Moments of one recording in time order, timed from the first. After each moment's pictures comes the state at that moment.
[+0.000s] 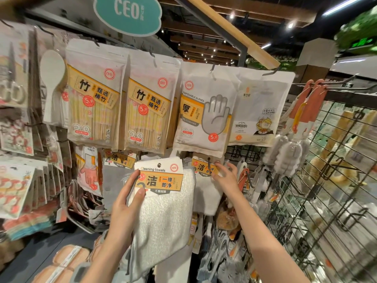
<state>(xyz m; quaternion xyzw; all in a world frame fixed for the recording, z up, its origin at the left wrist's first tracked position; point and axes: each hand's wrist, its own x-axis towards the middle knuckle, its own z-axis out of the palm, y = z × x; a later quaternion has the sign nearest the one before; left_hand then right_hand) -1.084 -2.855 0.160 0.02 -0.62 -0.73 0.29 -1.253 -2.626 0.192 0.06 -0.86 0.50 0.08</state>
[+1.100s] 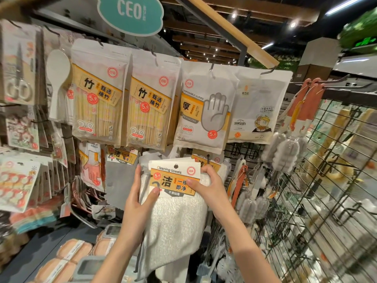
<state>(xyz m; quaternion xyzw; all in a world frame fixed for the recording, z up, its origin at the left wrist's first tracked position) -1.072 -2.830 0.167 0.02 -0.63 -0.73 0.27 -1.141 -2.665 0.219 0.19 -0.76 0.62 0.04</state>
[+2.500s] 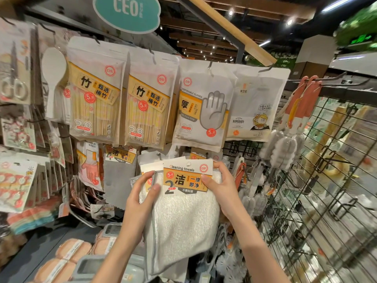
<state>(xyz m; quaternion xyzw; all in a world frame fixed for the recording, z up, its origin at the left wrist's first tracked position) -1.072 -2.831 0.163 0.04 -0.66 -0.70 0.27 -1.151 -2.642 0.212 0.21 -0.71 0.67 0.07</state>
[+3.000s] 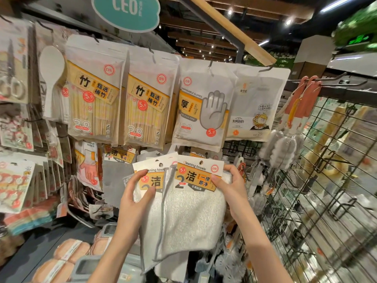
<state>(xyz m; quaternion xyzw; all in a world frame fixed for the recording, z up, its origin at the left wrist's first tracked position) -1.077 -2.842 0.159 0.03 -0.66 -0.69 0.30 -1.160 -2.623 0.205 0.13 -0.69 0.70 0.09</state>
